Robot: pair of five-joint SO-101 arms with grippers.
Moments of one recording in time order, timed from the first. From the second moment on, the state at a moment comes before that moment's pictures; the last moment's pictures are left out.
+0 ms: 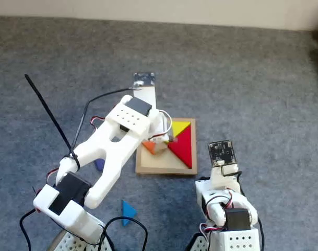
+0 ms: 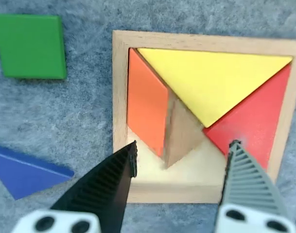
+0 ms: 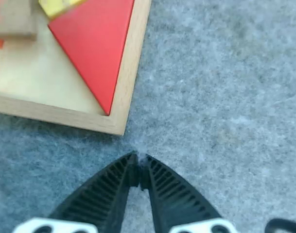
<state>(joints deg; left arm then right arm) 23.1 5.2 16.8 66.9 37.1 -9.3 -104.3 96.0 71.5 8.7</state>
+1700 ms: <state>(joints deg) 13.9 26.1 -9.0 85.6 25.3 -9.3 -104.3 96.0 71.5 8.7</state>
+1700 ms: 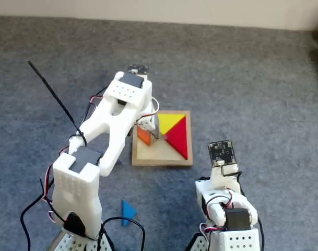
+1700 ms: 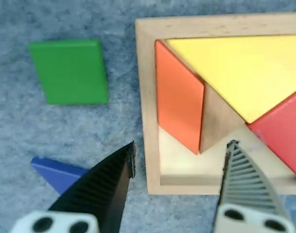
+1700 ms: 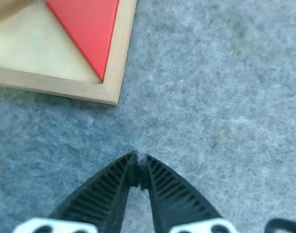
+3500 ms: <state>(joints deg) -2.7 46.6 -31.8 87.0 15.0 -9.3 -104.3 96.0 71.5 8.7</state>
